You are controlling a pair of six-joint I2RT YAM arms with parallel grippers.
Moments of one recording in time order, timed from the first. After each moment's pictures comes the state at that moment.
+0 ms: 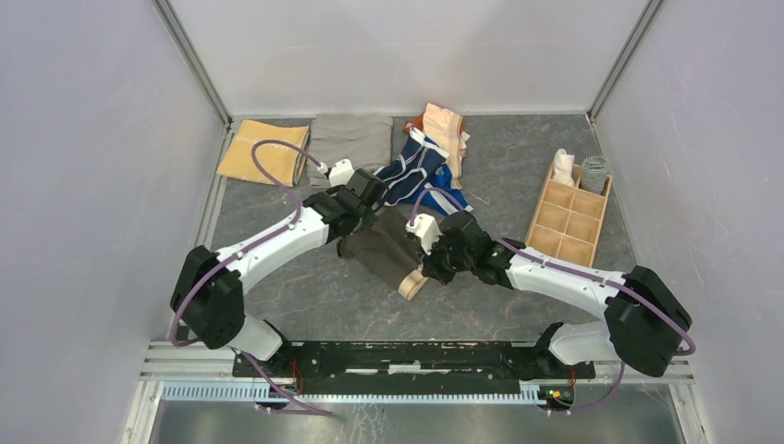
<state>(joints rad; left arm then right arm) -0.69 1.47 1.11 -0.60 -0.46 -0.95 0.83 1.32 0.72 -0.18 -0.25 -0.09</state>
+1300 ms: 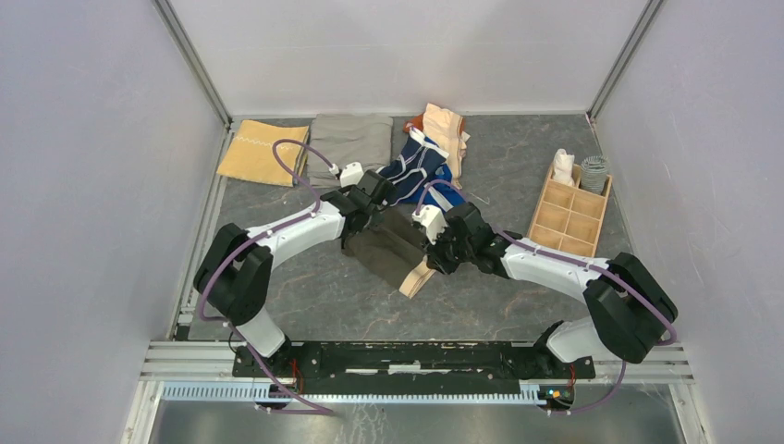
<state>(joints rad) -0.66 1.65 1.11 -0.47 -0.45 -0.89 0.72 1.42 0.72 -0.12 -0.26 -0.12</state>
